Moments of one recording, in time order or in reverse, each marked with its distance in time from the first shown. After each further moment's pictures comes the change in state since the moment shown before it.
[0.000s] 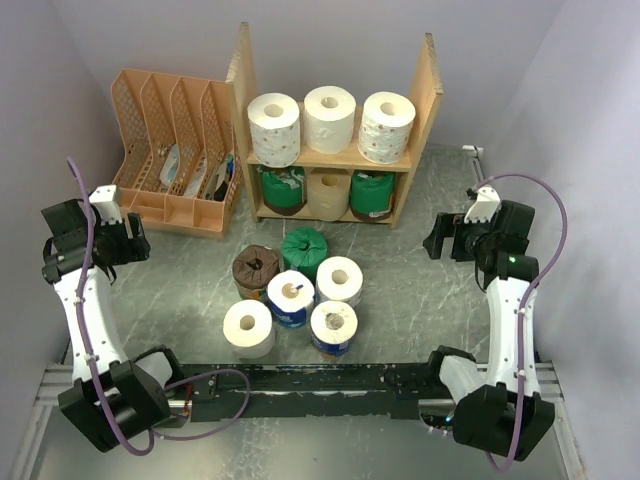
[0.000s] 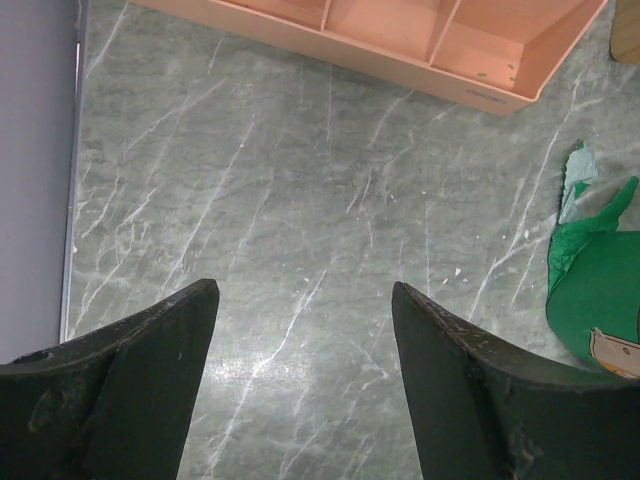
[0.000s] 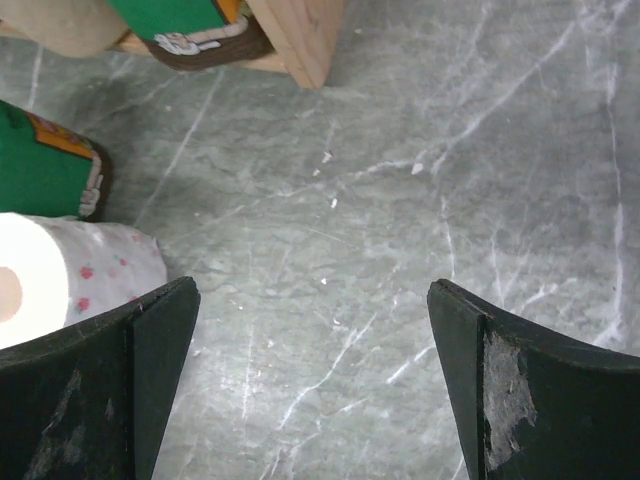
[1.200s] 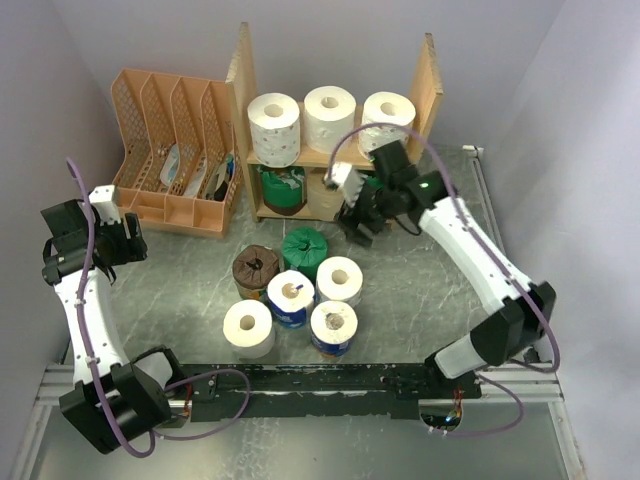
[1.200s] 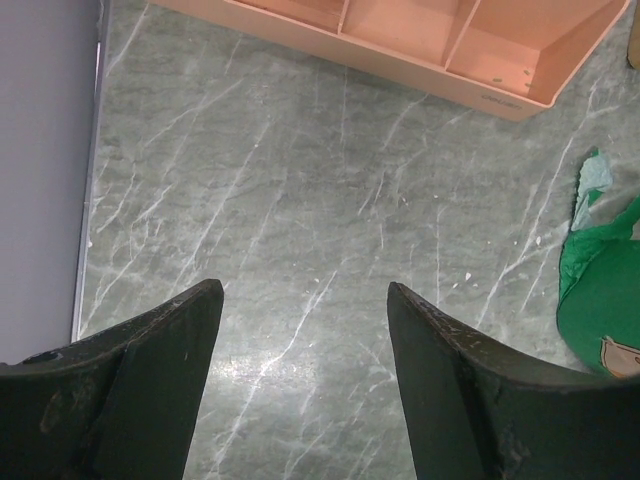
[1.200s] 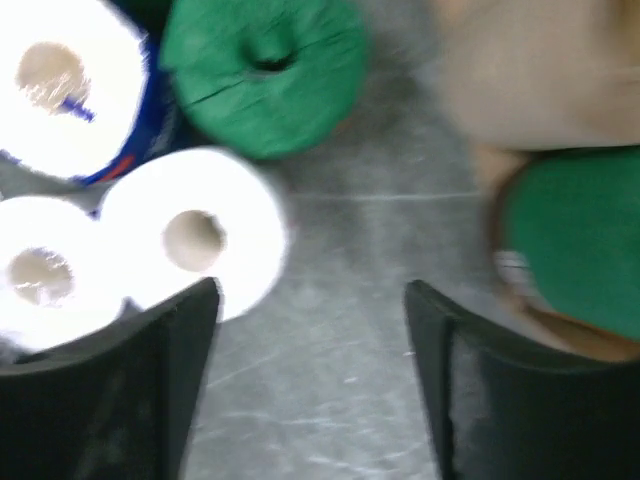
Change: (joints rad) left arm 0.000 -0.012 -0.002 0.004 -0.029 -0.005; right arm 0.738 0.494 0.633 -0.297 0.108 -0.416
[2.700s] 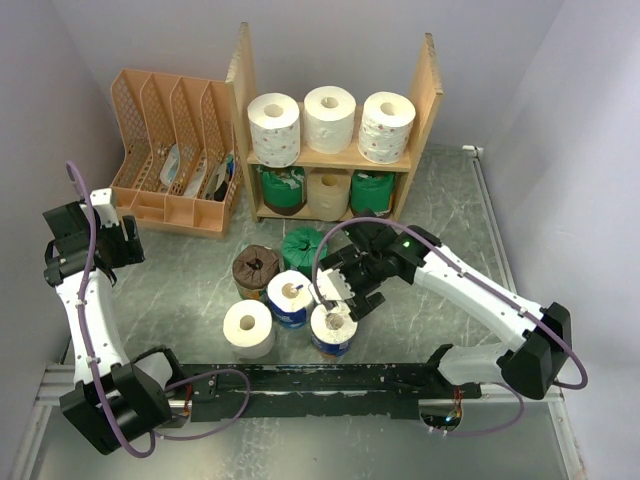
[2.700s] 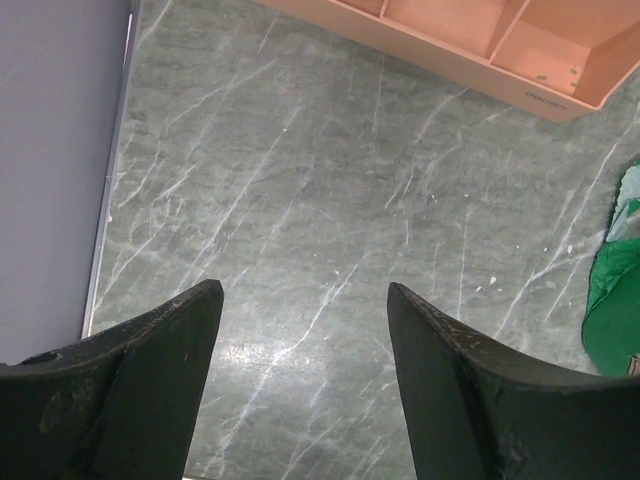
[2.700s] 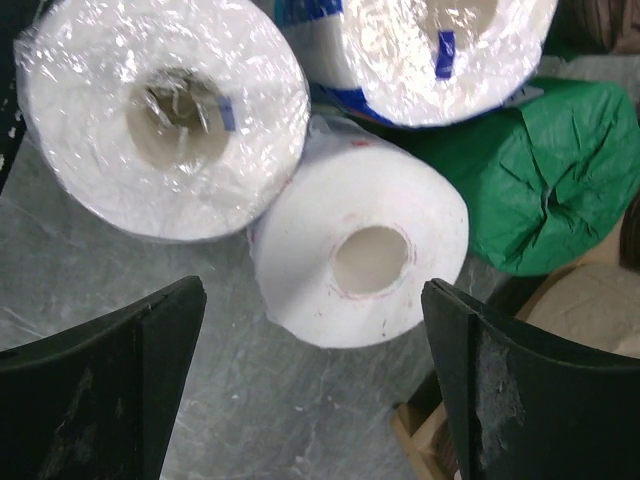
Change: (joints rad) left arm 0.000 -0.005 -0.022 0.012 -0.079 -0.026; right arm 0.319 -0.183 -0.412 -0.069 0.011 -0.788
